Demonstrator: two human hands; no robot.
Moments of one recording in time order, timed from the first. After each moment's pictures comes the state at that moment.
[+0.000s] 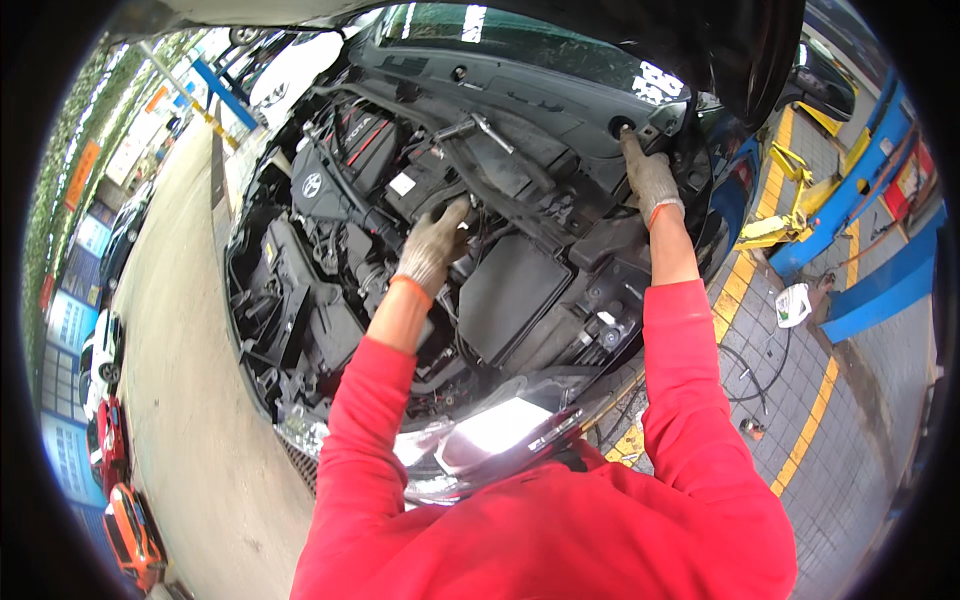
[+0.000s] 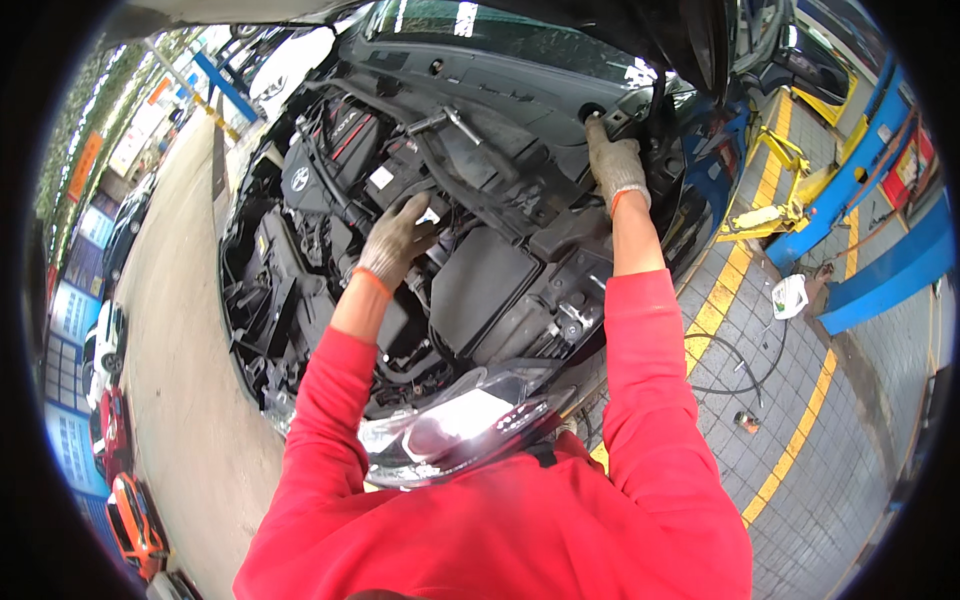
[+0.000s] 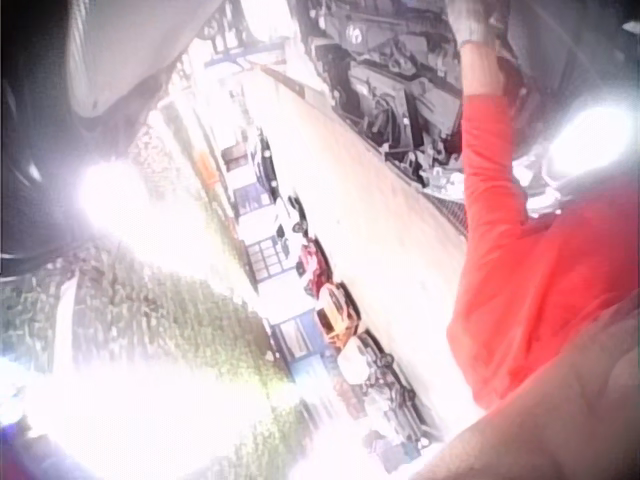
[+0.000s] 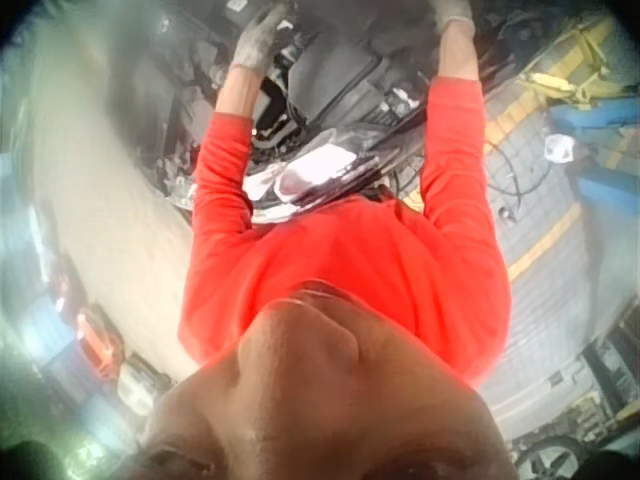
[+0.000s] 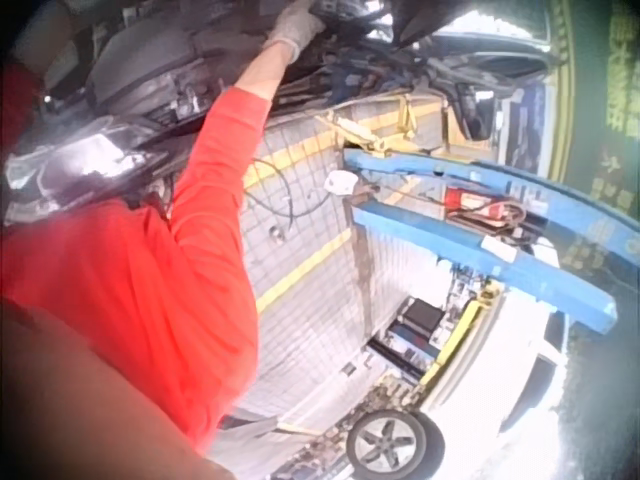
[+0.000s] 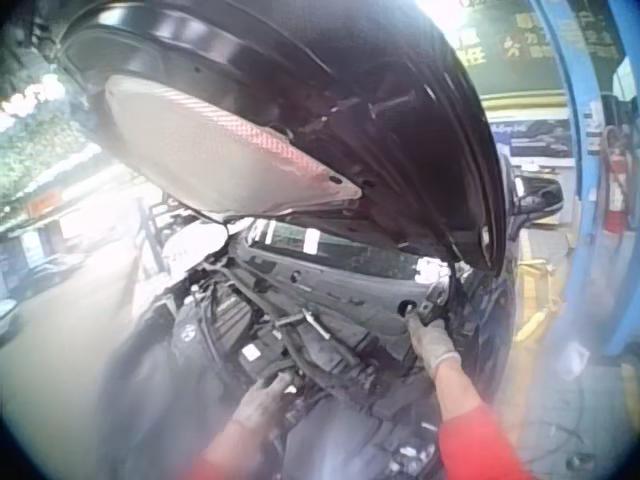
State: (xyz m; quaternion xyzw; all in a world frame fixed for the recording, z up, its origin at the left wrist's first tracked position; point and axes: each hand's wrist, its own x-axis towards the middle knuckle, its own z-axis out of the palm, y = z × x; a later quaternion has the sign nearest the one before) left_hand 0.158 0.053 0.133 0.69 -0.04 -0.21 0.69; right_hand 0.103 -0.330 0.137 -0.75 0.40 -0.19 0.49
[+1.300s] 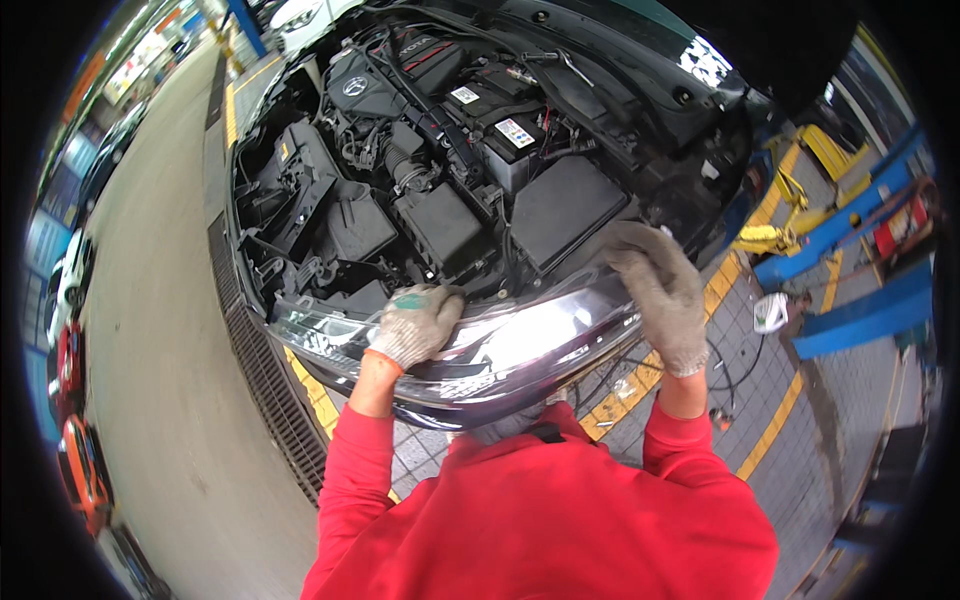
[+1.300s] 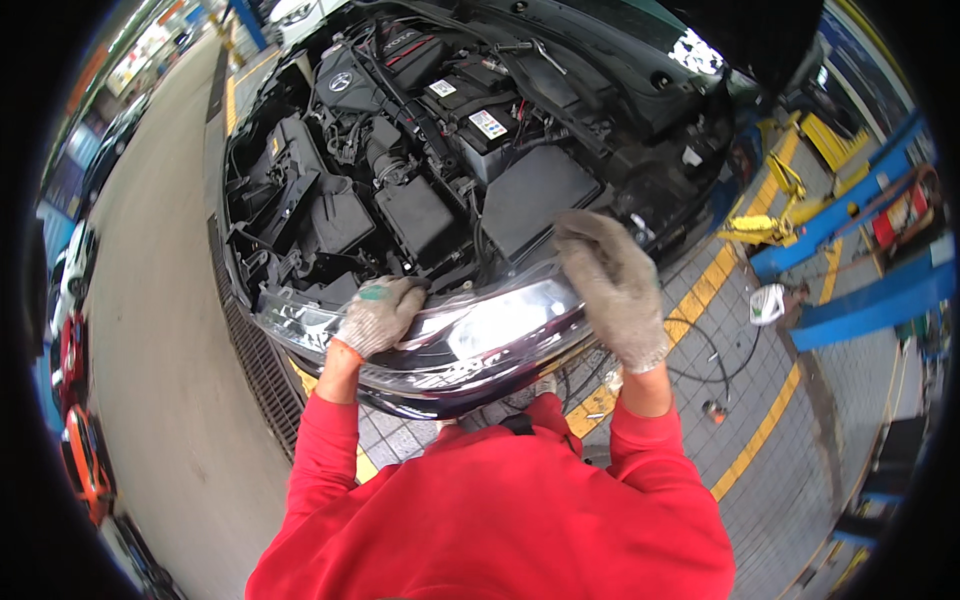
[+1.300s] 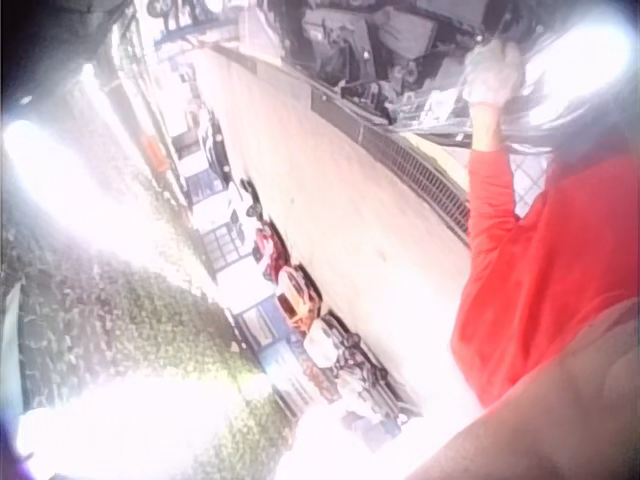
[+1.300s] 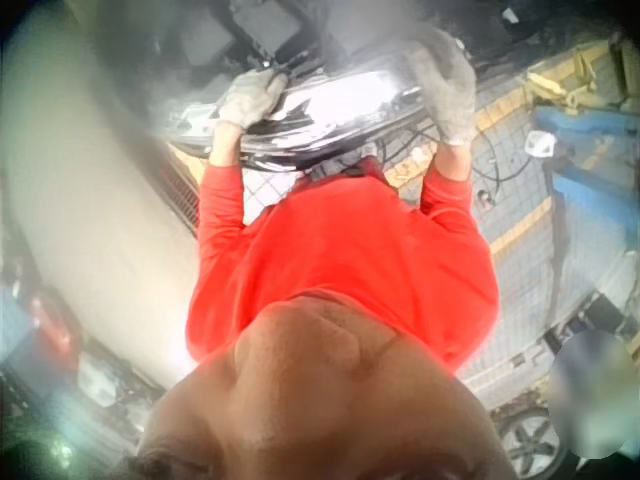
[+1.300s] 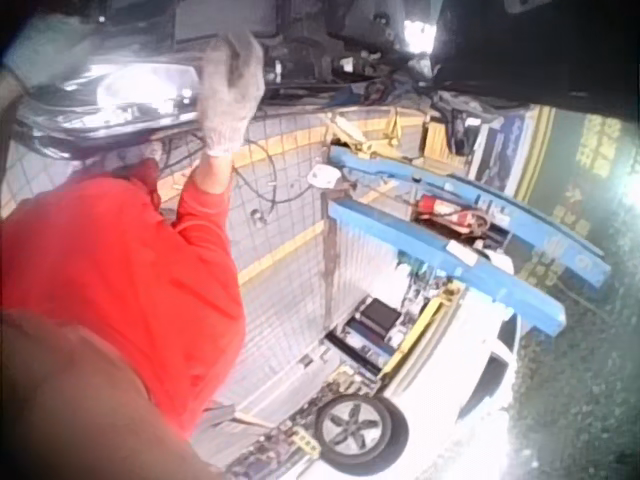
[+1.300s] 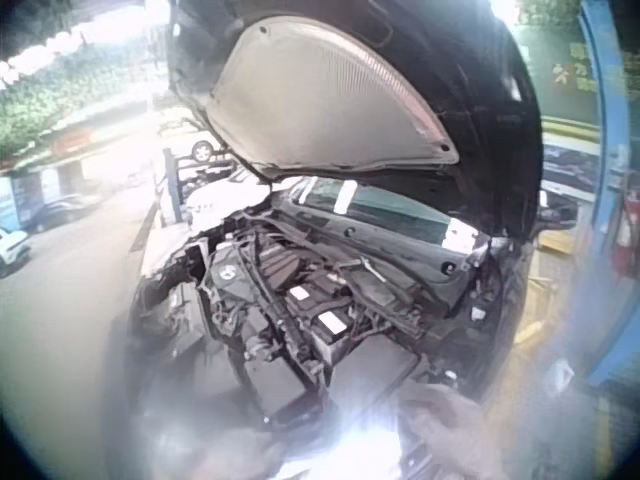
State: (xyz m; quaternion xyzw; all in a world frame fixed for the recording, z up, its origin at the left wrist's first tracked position) left_hand -0.061 0.304 0.080 0.91 -0.37 -0.04 0.17; right_hand -0.180 -0.035 0.175 -0.75 0.03 -0.20 0.63
